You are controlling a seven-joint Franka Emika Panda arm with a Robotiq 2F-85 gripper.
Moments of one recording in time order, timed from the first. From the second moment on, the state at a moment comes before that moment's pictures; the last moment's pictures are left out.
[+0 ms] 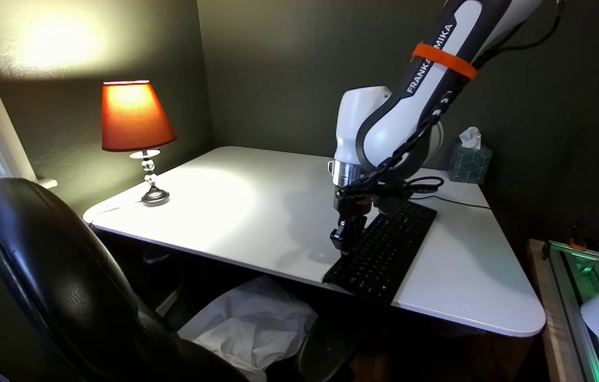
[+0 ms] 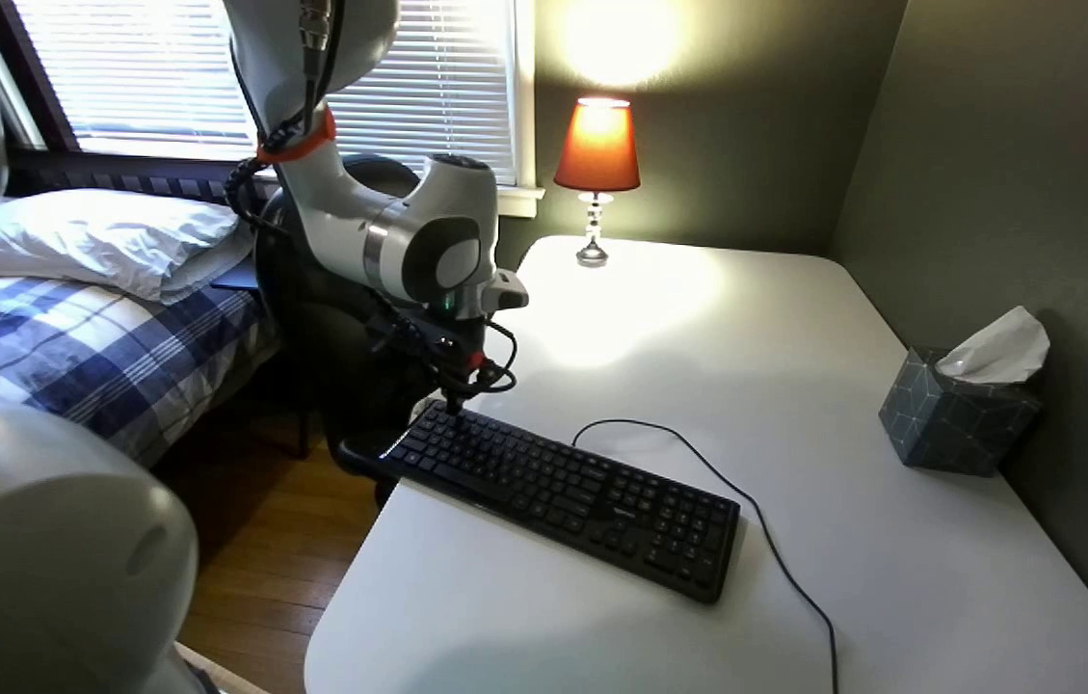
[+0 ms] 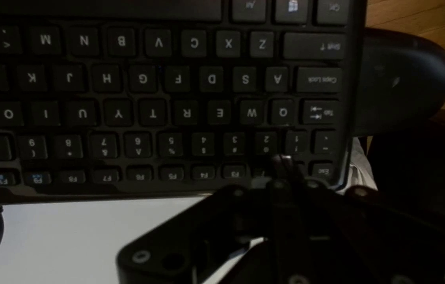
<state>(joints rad) 0.05 0.30 0.10 -2.46 0.20 2.76 -0.02</state>
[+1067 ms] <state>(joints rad) 0.04 0.34 0.10 -2.43 0.20 2.76 -0.02</state>
